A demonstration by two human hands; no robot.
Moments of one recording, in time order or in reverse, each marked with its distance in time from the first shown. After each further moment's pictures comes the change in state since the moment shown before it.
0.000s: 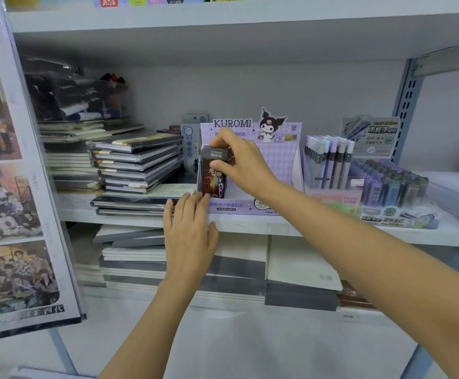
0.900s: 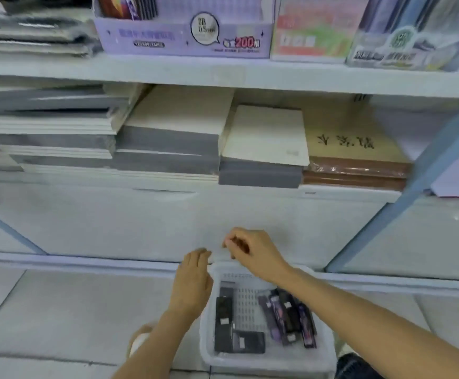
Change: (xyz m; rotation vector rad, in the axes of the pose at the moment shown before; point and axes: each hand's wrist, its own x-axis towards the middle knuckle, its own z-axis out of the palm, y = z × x) left_hand -0.292 0.042 0.131 -0.253 -0.836 -0.181; right_hand -0.365 0.099 0.076 0.168 -0.432 0.618
